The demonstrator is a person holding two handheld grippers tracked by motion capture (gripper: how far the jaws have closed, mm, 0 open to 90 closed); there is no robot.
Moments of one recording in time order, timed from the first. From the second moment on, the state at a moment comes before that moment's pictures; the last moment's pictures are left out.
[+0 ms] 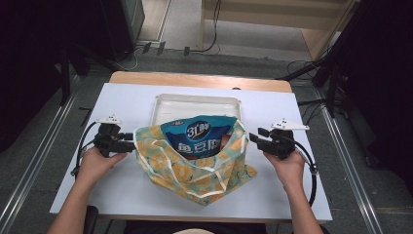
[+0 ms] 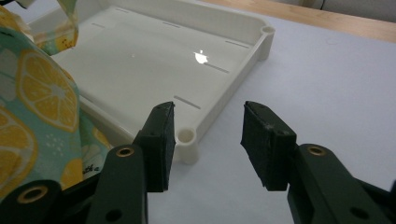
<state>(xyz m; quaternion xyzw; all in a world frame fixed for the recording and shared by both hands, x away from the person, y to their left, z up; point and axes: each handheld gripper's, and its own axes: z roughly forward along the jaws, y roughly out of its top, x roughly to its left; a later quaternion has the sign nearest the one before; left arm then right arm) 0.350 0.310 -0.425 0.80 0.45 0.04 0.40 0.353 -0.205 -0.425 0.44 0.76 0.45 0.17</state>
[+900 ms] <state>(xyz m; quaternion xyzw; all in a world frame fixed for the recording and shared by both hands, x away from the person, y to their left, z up) 0.347 0.309 -0.421 0.80 0.44 0.04 0.41 0.358 -0.212 -0.422 0.45 0.76 0.45 0.13</state>
